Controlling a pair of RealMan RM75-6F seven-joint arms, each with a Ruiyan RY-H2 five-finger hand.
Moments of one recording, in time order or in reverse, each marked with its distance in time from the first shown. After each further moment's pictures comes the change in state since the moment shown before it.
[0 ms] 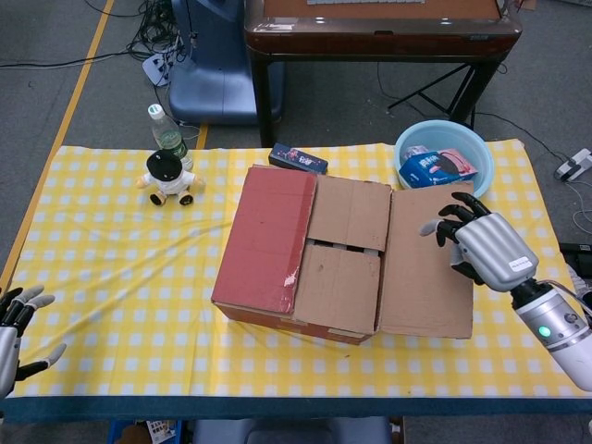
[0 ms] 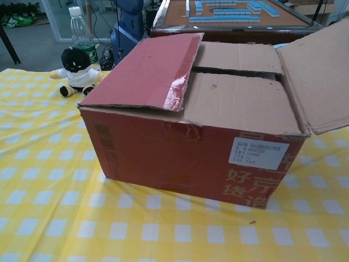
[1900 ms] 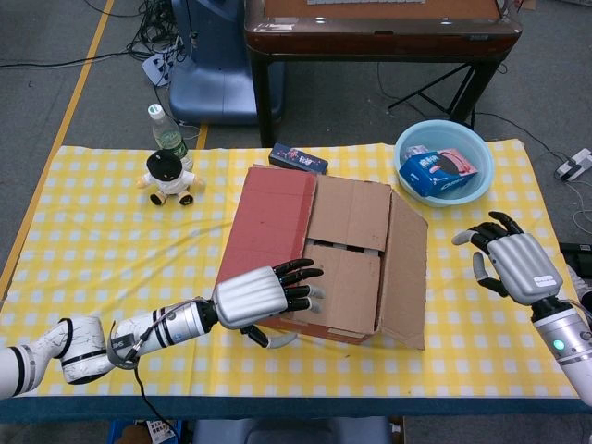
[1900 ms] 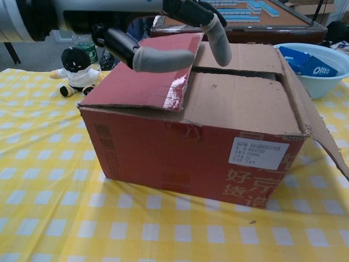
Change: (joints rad) left arm -1.003 -0.127 -0.161 0.055 0.346 -0.739 -0.418; right arm -0.123 -0.114 -0.023 0.087 0.071 0.035 -0.058
